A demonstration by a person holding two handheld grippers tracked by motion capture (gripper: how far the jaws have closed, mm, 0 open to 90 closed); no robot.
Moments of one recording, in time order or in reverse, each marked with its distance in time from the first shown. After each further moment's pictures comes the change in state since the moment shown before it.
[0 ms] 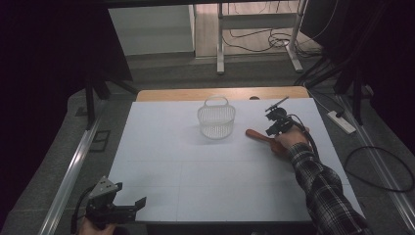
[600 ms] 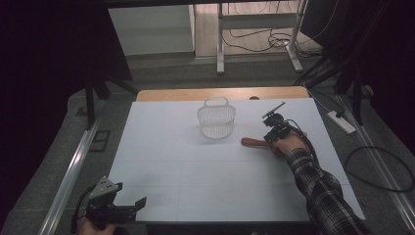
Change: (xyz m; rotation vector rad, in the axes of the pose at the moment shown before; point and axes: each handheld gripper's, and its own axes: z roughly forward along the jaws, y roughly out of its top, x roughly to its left) left arm -0.001 0.000 0.000 0.005 0.006 0.006; right arm 0.014 -0.012 0.007 0.036 0.021 -0.033
